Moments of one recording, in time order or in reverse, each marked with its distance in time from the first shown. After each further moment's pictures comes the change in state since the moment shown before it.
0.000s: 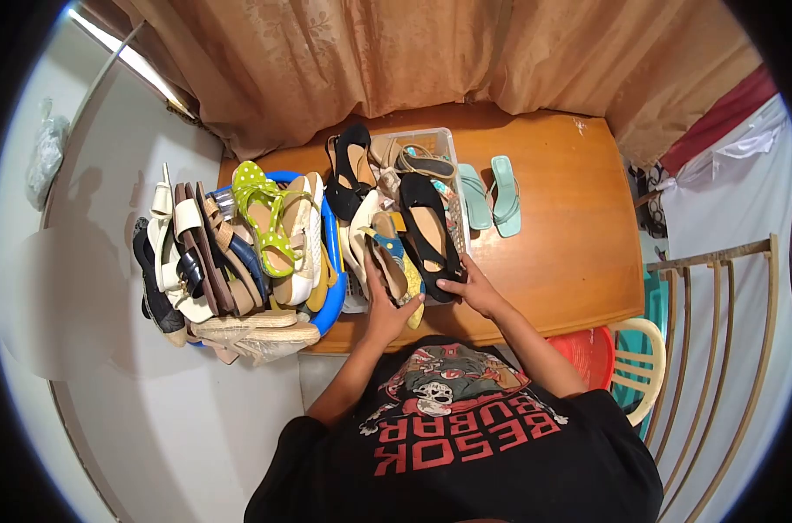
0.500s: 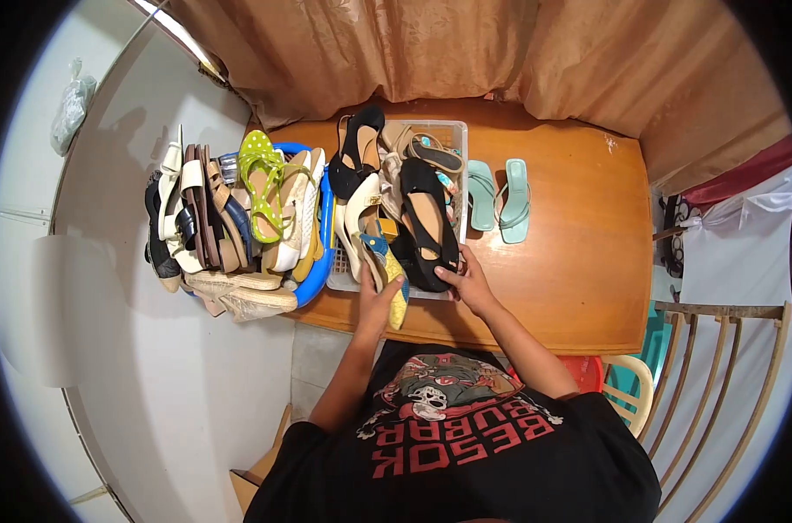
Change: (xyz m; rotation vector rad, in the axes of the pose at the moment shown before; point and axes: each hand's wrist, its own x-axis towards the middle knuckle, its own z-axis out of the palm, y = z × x) left_hand -0.014 -0.008 0.050 -0.636 0.289 -0.366; right_hand 0.013 0.008 -0.036 0.163 -0.092 0.014
